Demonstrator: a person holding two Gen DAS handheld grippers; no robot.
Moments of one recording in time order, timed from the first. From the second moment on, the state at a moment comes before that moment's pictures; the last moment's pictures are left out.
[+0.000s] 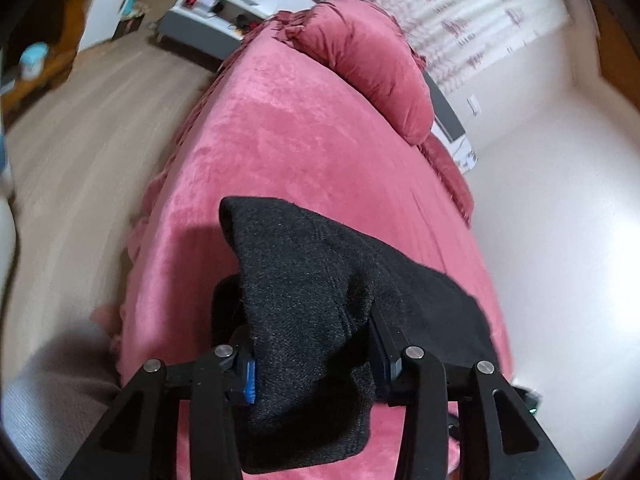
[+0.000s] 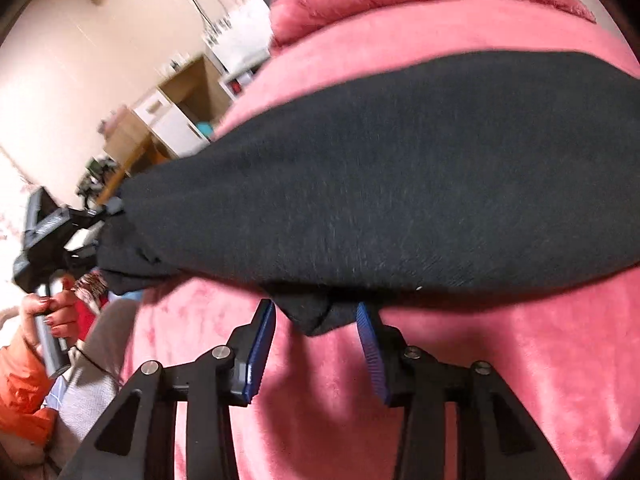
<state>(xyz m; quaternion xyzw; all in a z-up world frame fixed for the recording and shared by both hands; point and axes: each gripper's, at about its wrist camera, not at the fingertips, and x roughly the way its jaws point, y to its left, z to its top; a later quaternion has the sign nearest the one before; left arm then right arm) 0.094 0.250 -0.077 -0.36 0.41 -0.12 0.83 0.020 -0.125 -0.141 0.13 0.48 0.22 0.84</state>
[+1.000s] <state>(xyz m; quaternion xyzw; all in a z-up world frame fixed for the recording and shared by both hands) 0.061 0.309 -0.057 -0.38 0.38 -0.05 0.84 0.016 -0.110 -0.068 0.07 0.42 0.27 0.86</state>
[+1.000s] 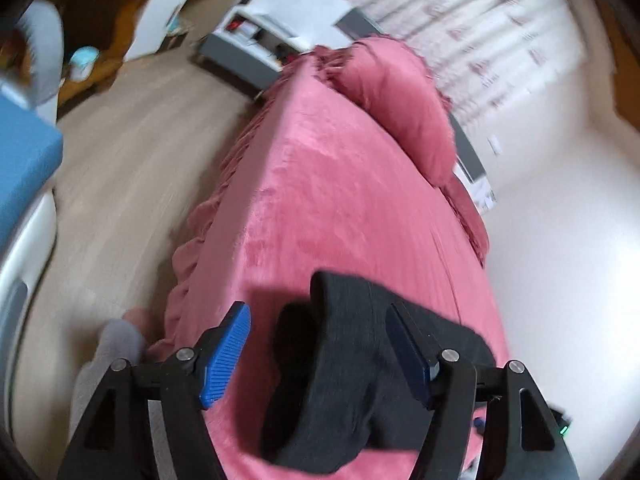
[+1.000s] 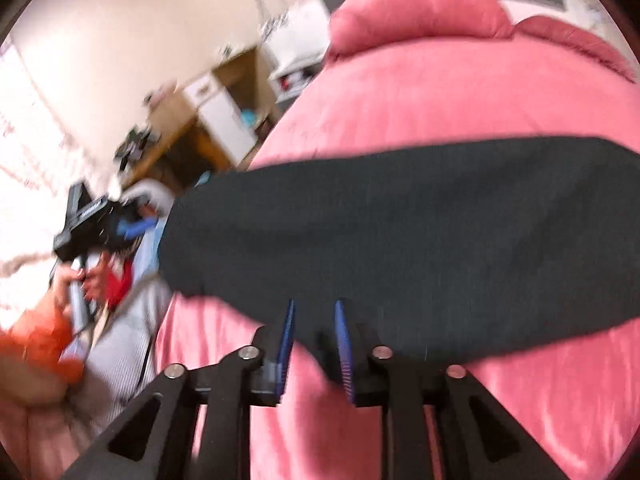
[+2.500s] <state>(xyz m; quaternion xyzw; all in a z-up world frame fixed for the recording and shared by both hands) 0.161 0.111 -0.090 0.05 0.40 -0.07 0.91 0.071 -0.211 -0.077 0.16 0.41 -0.01 0.90</state>
